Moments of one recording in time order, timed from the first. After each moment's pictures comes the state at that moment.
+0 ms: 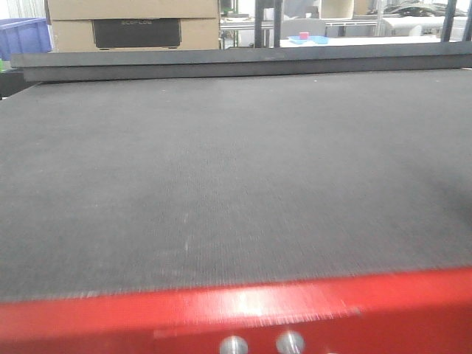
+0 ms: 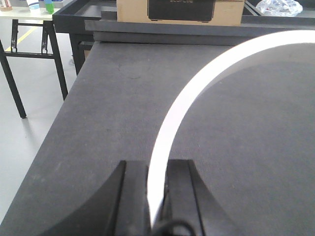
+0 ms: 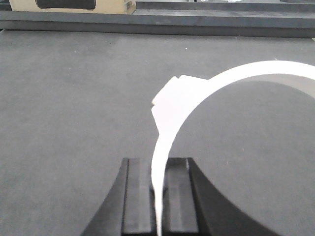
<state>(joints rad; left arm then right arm) 0.11 0.58 -0.71 -0.01 0.48 0.00 -0.13 0.68 -0.96 0.17 0.69 -0.11</state>
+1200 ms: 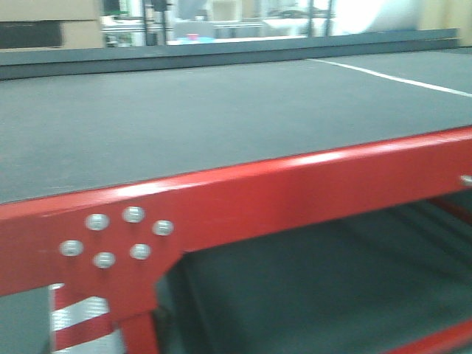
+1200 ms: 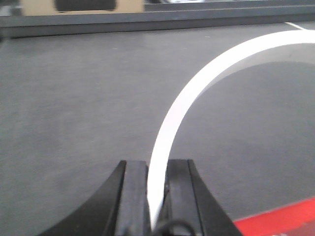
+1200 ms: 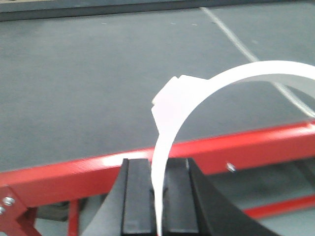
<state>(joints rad) 0.11 0.57 -0.71 -0.01 0.48 0.00 -0.13 0.68 -0.96 0.17 0.69 -0.11</state>
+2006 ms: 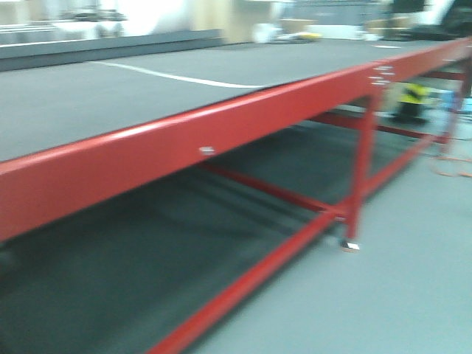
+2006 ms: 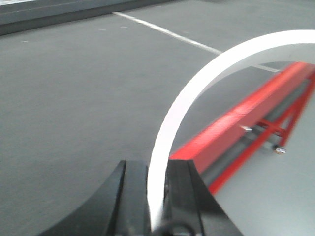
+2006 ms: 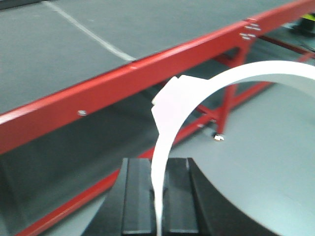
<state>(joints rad) 0.11 0.57 -0.71 -0.01 0.48 0.00 -0.13 0.68 -0.96 0.17 0.69 -0.11</state>
